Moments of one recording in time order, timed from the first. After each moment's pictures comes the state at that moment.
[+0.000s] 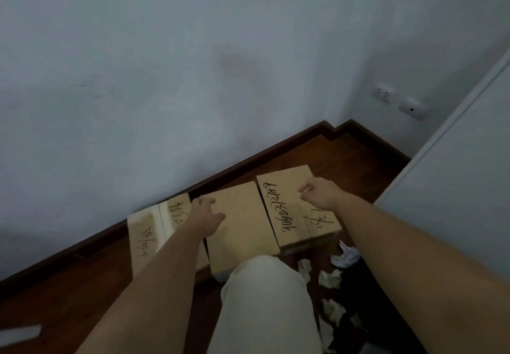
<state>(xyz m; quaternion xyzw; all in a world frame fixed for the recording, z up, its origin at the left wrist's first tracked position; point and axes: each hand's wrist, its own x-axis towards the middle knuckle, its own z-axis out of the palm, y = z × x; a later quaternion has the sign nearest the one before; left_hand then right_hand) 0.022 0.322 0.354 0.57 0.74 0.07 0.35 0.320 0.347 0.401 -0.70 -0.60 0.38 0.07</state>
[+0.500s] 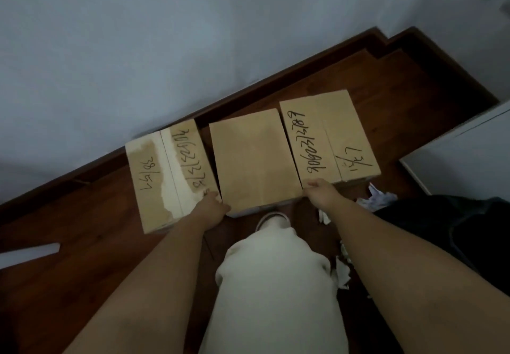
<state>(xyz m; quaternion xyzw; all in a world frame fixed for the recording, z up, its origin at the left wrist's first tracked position) -0.027 0.279 0.194 0.39 0.77 -0.02 0.50 0.248 0.309 0.215 -0.75 -0.37 0.54 0.06</state>
